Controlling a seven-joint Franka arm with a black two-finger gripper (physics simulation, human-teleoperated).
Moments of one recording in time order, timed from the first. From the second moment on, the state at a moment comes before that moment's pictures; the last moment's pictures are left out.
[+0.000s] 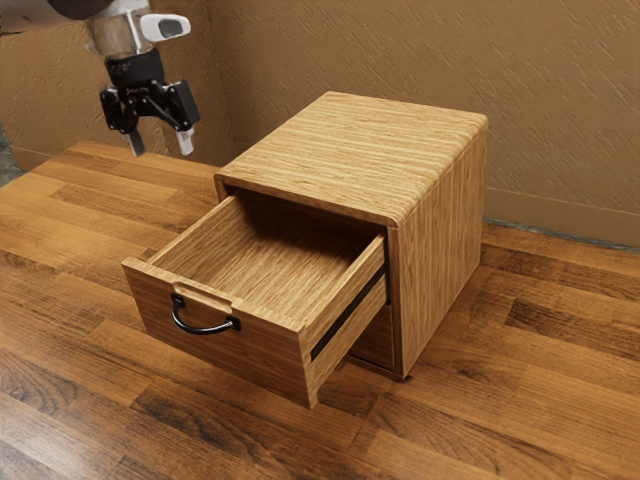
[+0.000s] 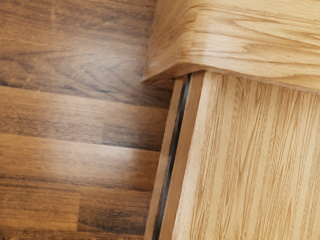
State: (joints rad) arm 0.00 0.11 0.13 -1.39 -0.14 1.41 -0.02
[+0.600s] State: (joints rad) arm -0.03 -1.05 -0.12 -2.52 -0.14 1.47 -0.10
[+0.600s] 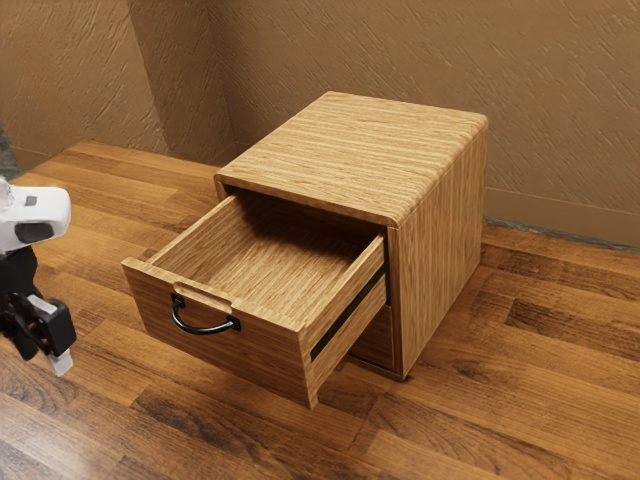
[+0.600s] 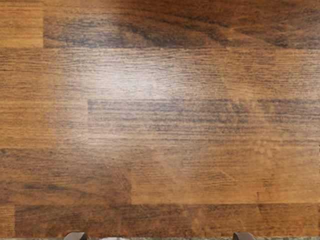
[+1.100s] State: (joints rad) arm -0.07 -0.77 -0.22 -2.53 -0.24 1.69 -0.14
